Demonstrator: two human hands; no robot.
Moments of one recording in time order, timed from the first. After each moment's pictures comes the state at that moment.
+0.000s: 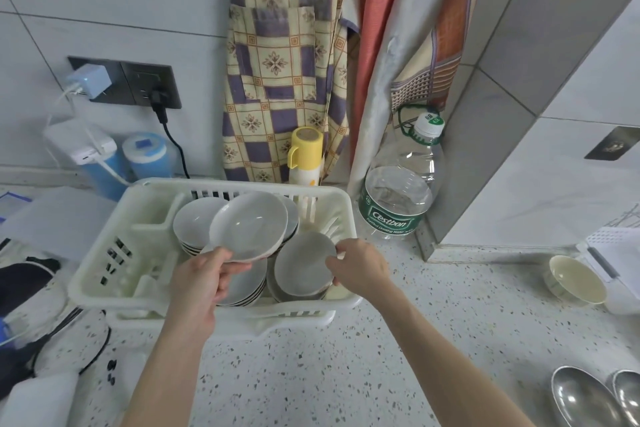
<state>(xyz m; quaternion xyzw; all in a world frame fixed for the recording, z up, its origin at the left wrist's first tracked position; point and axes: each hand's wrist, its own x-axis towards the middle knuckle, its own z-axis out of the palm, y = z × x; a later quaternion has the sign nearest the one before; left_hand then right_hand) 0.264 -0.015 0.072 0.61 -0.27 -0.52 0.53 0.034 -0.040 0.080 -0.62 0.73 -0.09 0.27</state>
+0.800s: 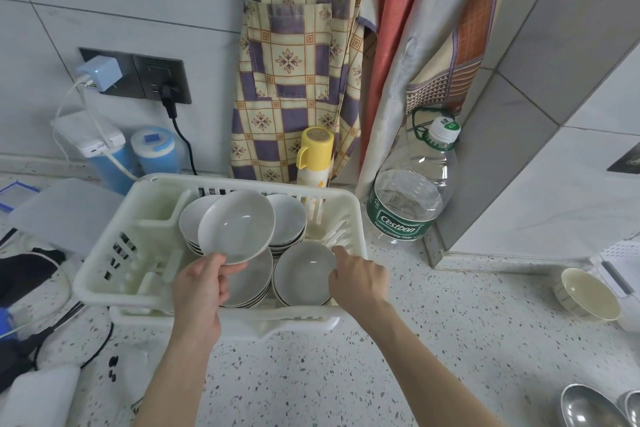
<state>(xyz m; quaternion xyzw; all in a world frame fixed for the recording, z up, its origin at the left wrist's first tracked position) 0.265 -0.012 0.056 0.59 -0.21 -0.50 0.60 0.049 -0.038 0.053 -0.71 0.71 0.04 0.03</state>
